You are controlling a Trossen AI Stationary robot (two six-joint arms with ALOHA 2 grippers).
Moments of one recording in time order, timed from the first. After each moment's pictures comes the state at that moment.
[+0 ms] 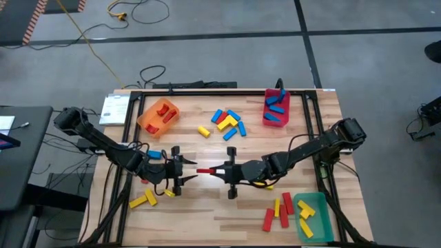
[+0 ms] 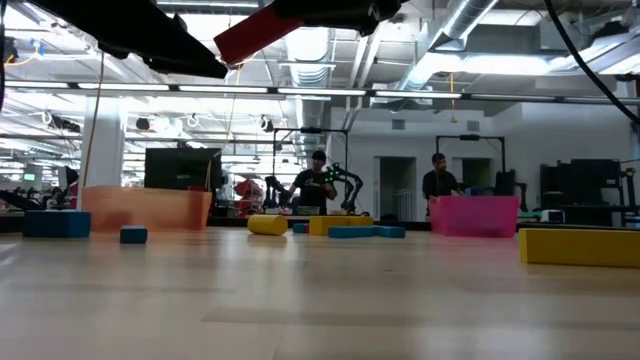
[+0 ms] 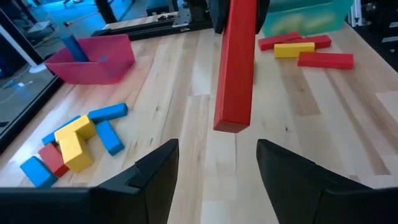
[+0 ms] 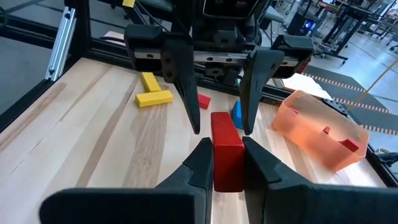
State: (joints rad) left arm -0.52 1.19 0.62 0.13 -0.65 -0.09; right arm 0.35 1.70 1.11 0.27 0.40 -0.14
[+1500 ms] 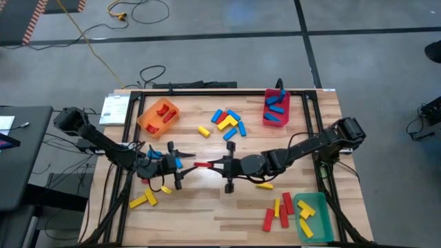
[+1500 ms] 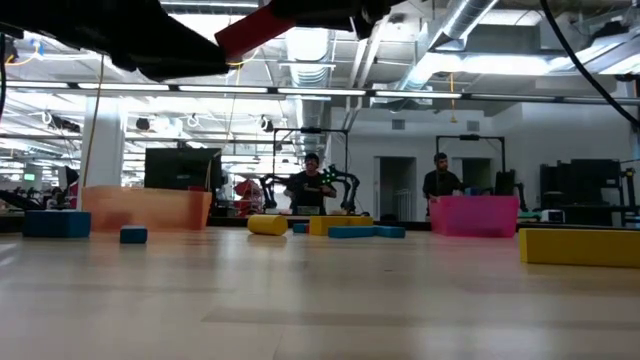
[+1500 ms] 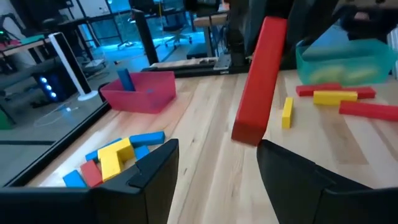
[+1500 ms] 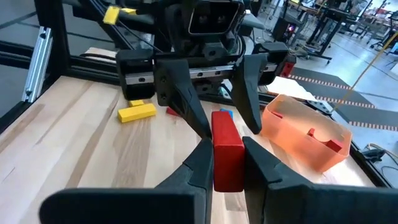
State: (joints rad) left arm -0.51 1.19 0.44 0.58 -0.81 0.02; right arm 0.31 1.70 1.11 0.33 0.41 -0.11
